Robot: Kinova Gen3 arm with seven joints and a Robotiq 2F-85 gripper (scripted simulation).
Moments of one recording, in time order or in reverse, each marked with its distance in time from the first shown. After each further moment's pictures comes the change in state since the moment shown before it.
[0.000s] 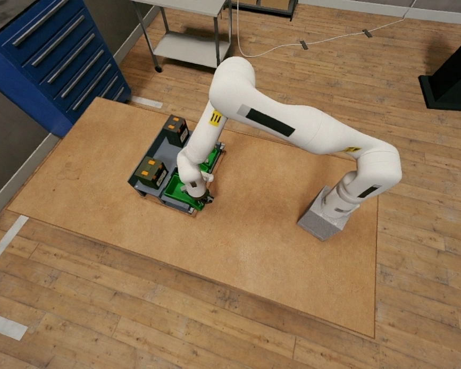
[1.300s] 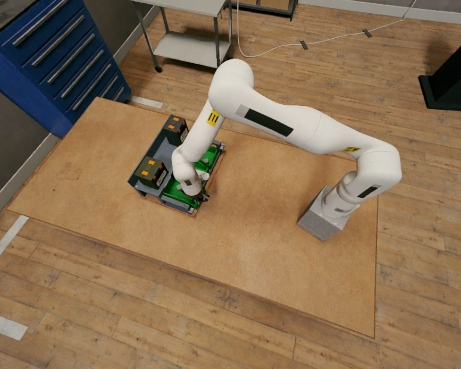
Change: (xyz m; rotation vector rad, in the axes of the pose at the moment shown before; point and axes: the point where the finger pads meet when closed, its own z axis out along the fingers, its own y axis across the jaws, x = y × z) arm 0.000 -0.019 0.000 0.000 0.000 0.000
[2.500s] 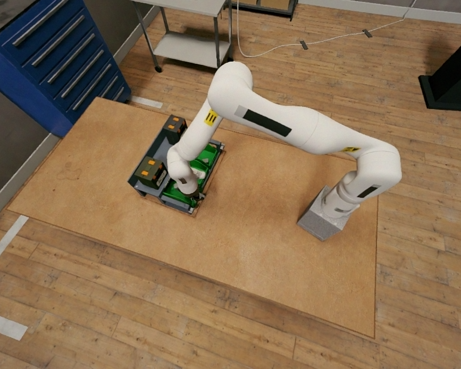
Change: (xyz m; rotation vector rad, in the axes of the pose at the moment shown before) arm 0.000 -0.018 0.000 0.000 0.000 0.000
